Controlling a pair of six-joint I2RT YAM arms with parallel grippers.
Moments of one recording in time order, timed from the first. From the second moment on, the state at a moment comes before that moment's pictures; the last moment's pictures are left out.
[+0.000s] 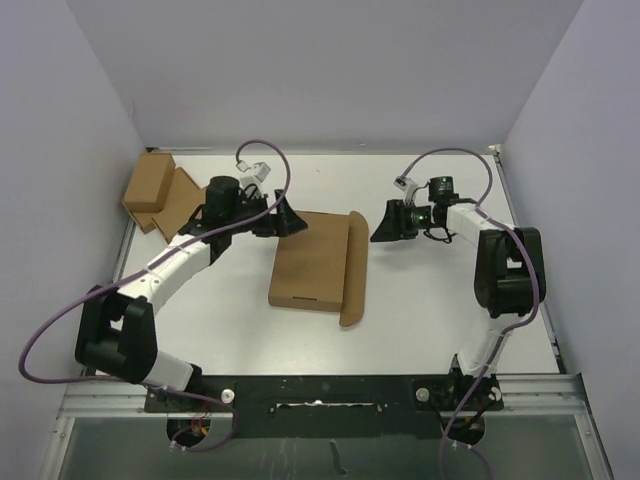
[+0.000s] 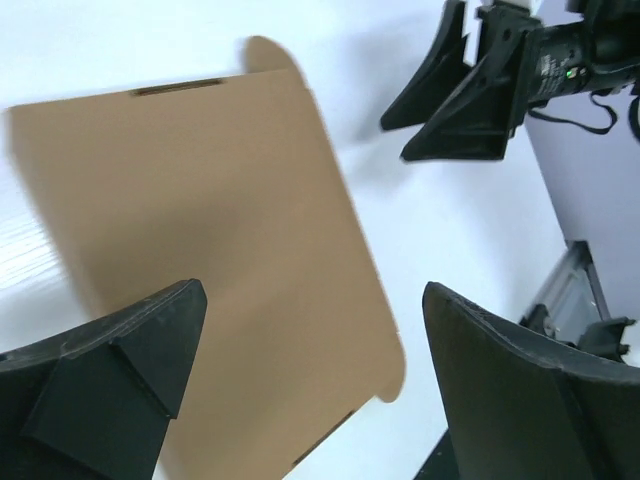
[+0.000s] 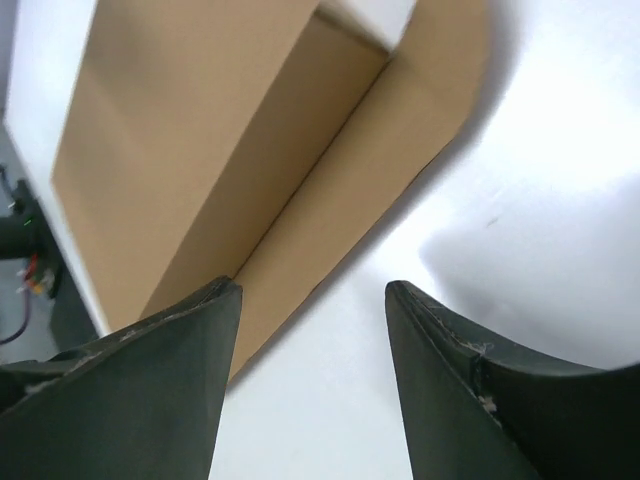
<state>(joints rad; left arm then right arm) -0.39 1.50 1.04 -0.04 0.52 -0.49 0.08 1.83 1.17 -0.39 -0.90 -0.06</state>
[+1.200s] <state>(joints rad) -0.63 1.77 1.20 -0.11 0.44 -0.49 0.10 2.41 1.84 -0.49 -1.08 -0.15</state>
